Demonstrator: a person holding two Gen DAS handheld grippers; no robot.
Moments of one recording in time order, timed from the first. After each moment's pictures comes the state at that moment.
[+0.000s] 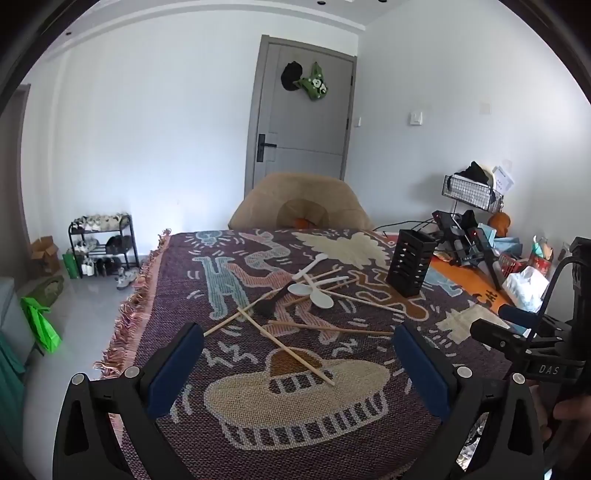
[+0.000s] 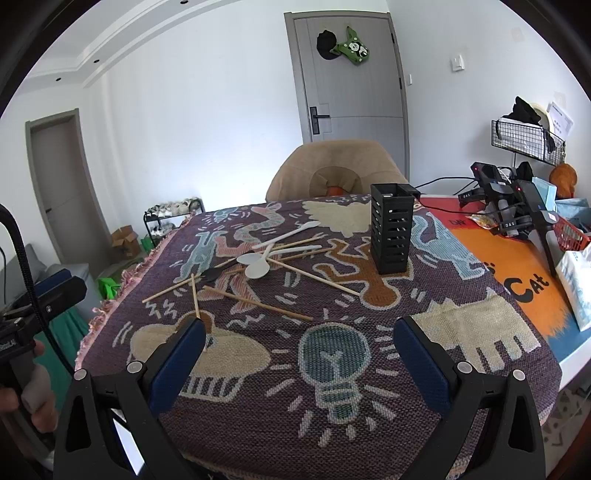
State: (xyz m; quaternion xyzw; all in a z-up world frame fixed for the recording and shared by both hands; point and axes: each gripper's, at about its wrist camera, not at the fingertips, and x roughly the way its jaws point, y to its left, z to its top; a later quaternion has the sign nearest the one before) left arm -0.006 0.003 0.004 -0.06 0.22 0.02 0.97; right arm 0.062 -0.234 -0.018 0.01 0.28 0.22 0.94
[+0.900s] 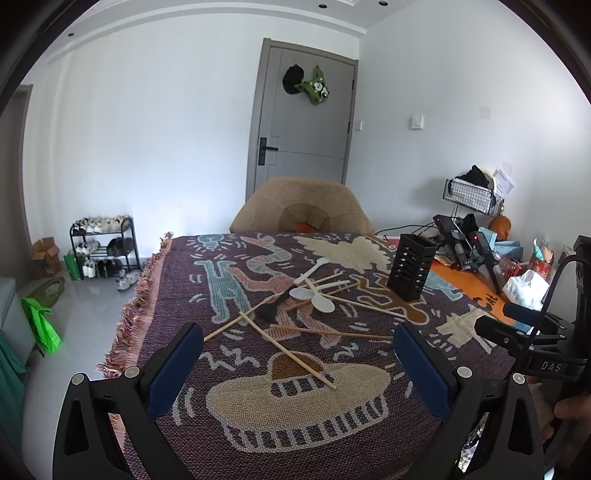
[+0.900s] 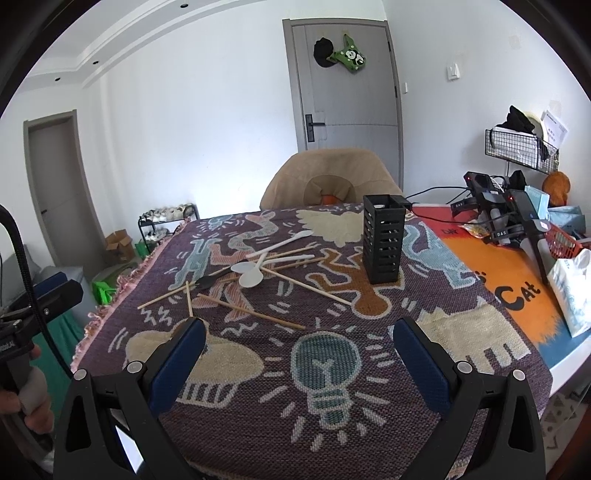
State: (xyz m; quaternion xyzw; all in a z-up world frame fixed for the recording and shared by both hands) left arm -0.010 0.006 0.007 -0.06 0.21 0.02 0.98; right arm 0.061 -0.236 -0.012 0.00 0.26 0.21 0.94
